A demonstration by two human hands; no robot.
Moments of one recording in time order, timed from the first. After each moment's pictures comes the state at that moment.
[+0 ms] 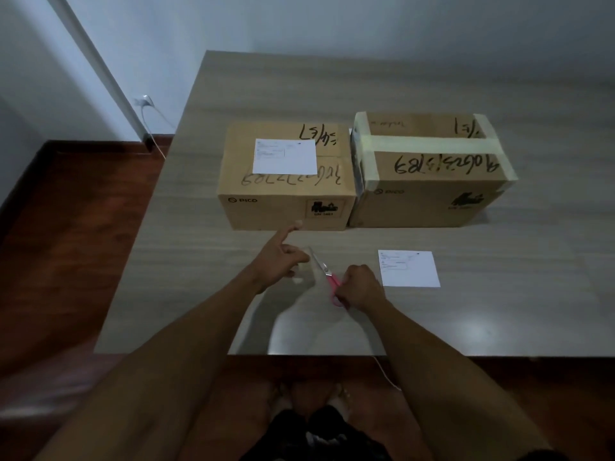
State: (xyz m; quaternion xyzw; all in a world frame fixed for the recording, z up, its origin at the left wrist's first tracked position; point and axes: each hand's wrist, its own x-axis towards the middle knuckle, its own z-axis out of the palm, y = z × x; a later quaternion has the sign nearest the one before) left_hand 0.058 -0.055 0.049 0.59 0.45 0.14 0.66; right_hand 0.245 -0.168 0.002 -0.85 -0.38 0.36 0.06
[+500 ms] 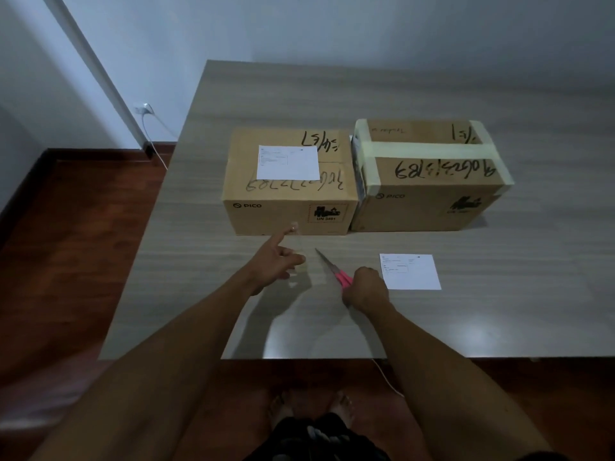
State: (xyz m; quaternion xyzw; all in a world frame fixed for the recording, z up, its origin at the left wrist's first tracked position) left_hand 0.039 -0.042 0.055 0.60 0.44 0.12 0.65; right_hand 0.237 -0.168 0.013 -0.88 -0.38 0.28 0.03
